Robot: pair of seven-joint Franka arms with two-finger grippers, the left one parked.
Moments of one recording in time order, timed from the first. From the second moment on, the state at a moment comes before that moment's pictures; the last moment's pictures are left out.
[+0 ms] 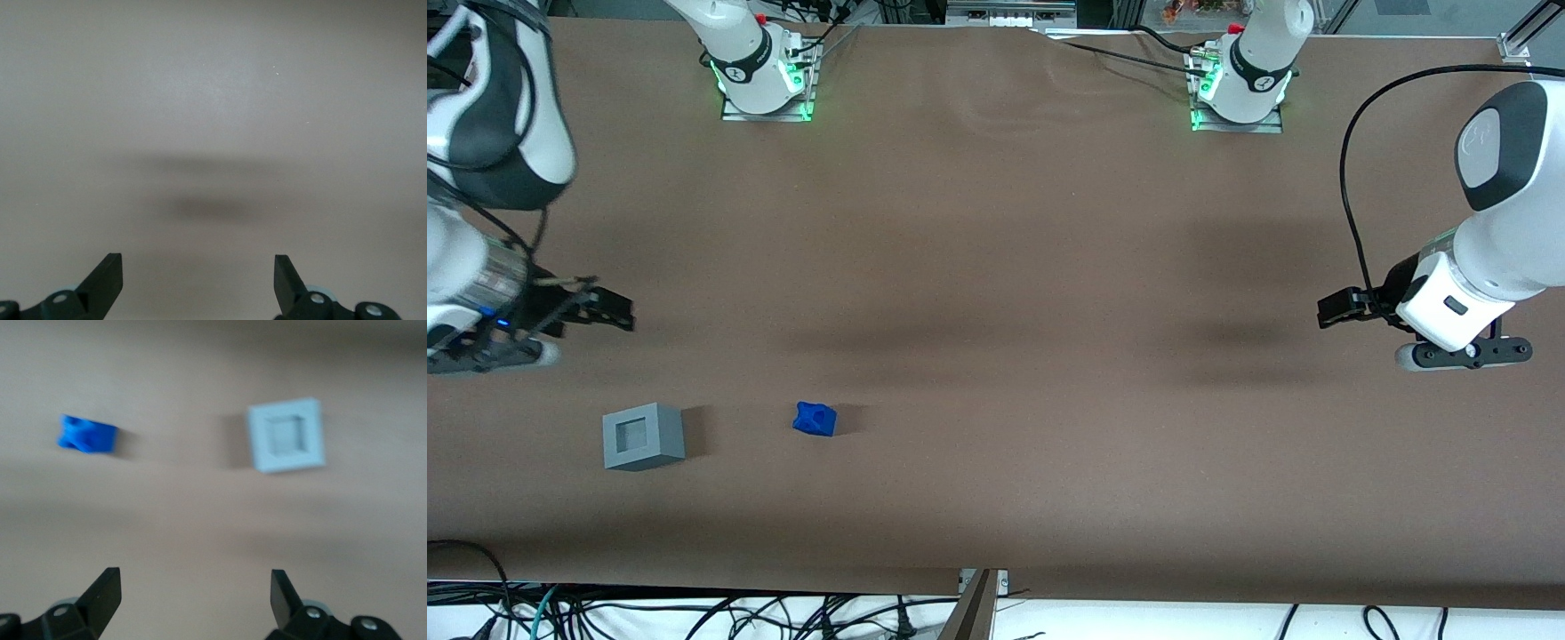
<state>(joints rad) 0.03 0.33 0.01 -1.54 0.01 1.91 -0.07</state>
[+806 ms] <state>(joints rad) 0.23 0.61 0.02 -1.51 0.02 2.28 0.41</state>
